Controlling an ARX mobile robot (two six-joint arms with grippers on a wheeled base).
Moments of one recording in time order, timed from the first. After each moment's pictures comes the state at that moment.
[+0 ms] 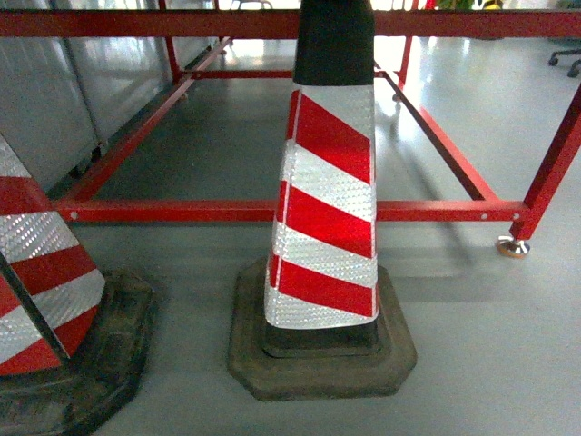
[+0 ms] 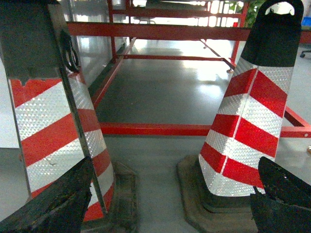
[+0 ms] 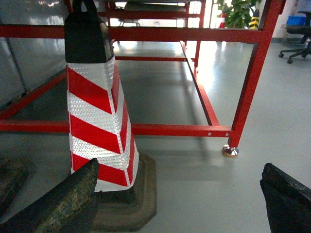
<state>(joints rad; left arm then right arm) 0.00 0.01 0.02 0.00 0.00 -0.01 0.00 0.01 0.01 0.00 0.00 0.01</state>
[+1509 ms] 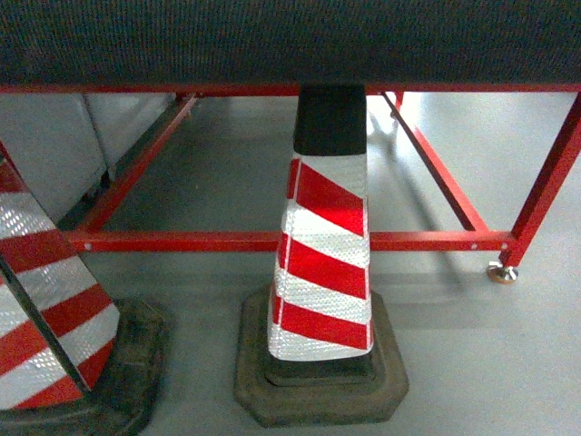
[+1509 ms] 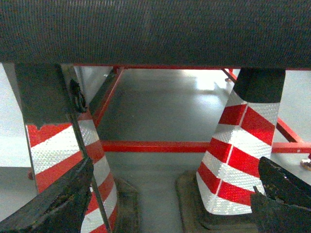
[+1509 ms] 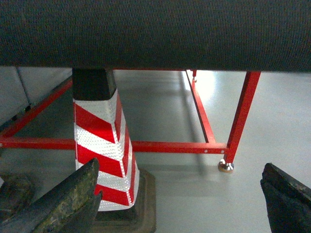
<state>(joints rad) 0.00 0.01 0.02 0.00 0.00 0.00 0.00 0.01 0.01 -0.01 0.00 0.01</state>
